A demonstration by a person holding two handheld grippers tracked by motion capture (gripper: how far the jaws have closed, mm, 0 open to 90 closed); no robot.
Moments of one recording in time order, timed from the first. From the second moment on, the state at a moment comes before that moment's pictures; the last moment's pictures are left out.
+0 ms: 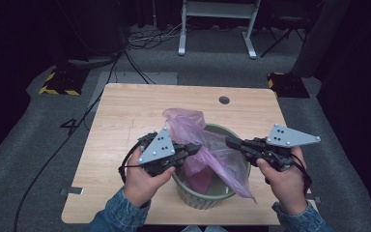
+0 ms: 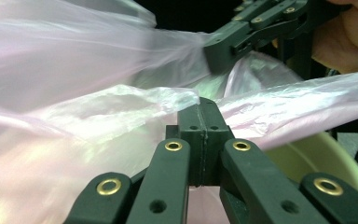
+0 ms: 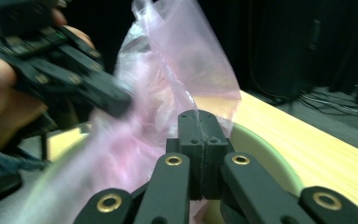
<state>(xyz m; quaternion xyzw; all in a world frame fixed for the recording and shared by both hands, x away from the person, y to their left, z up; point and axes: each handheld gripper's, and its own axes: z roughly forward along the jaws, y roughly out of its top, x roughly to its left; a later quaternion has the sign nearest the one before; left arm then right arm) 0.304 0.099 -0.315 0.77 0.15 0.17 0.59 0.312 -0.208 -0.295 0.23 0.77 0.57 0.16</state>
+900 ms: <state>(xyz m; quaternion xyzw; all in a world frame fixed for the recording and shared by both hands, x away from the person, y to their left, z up) 0.291 0.194 -0.344 0.76 0.25 0.19 0.56 0.293 -0.308 -0.334 0.35 0.73 0.55 0.22</state>
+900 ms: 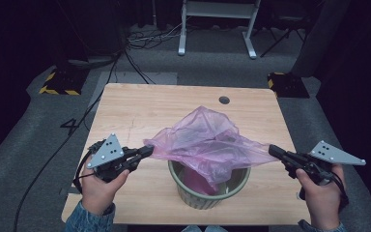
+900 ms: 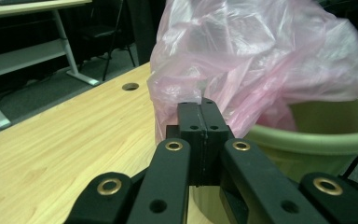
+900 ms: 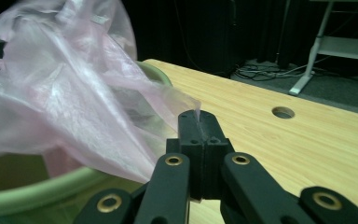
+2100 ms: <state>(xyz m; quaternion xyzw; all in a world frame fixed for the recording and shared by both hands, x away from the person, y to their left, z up) 0.339 0.176 -0.320 0.75 0.27 0.20 0.57 0.326 -0.251 -0.291 0.23 0.79 0.51 0.27</state>
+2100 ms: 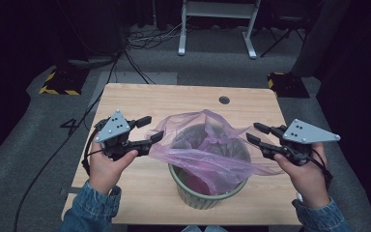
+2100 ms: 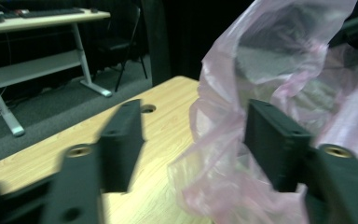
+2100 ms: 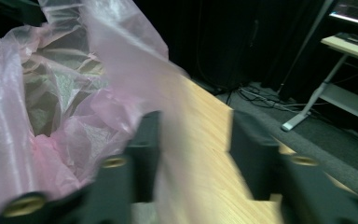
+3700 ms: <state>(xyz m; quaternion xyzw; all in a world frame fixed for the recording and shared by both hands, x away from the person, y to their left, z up) 0.389 0.165 -0.408 0.82 0.33 0.10 0.45 0.399 -0.257 -0.386 0.34 0.82 0.42 0.17</state>
